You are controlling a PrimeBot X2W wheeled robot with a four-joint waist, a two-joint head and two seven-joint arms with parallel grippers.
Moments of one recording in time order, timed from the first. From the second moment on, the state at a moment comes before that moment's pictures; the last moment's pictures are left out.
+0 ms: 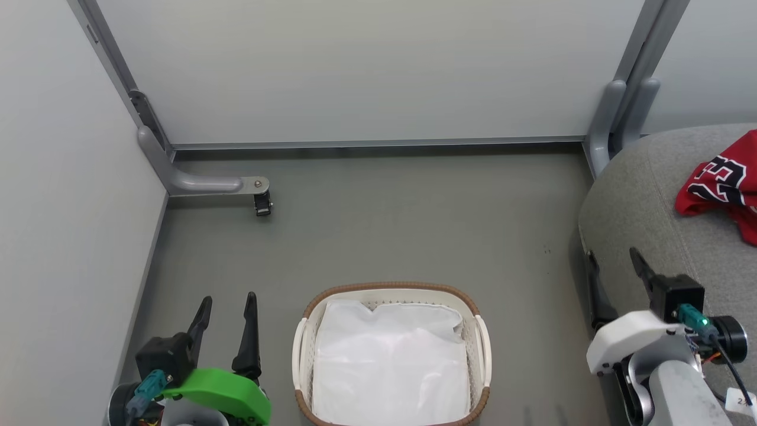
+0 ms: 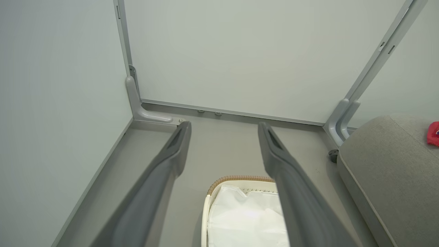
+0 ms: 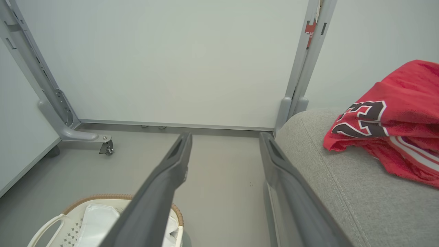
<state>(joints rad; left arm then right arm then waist) -0.12 0.28 -0.46 0.28 -0.63 0.15 -0.26 -0.26 -0.05 -0.10 0.50 0.04 0.13 -0.26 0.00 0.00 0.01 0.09</state>
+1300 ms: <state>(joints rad) 0.01 0.18 -0.31 0.27 -0.49 0.06 -0.26 0.00 -0.05 -0.03 0.26 0.14 0.13 -0.26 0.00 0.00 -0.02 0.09</state>
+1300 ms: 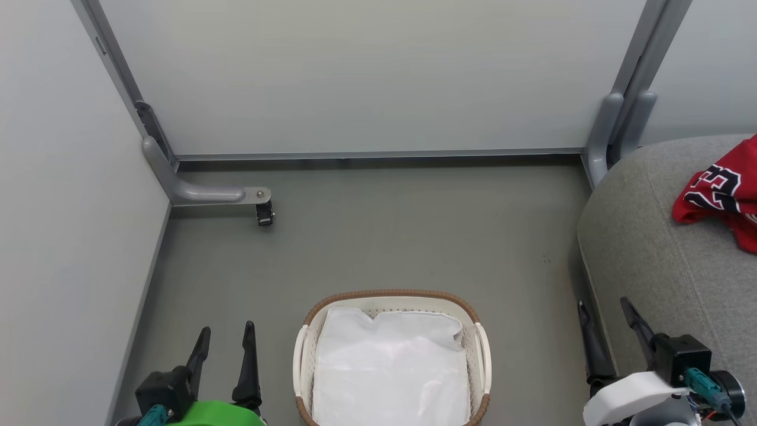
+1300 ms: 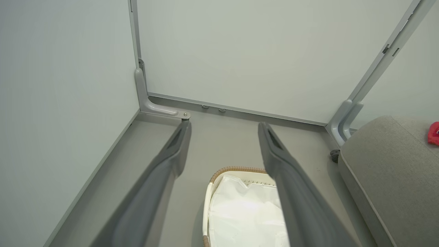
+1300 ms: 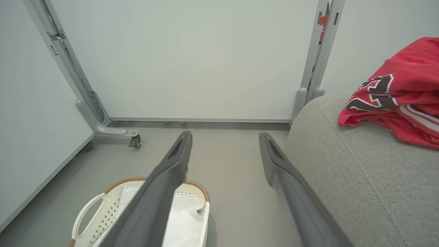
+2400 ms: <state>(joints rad) 0.01 0.14 -0.23 0.31 -0.70 0.02 -0.19 0.01 -0.04 -0.03 0.32 0.41 0.13 -0.19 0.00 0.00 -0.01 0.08</state>
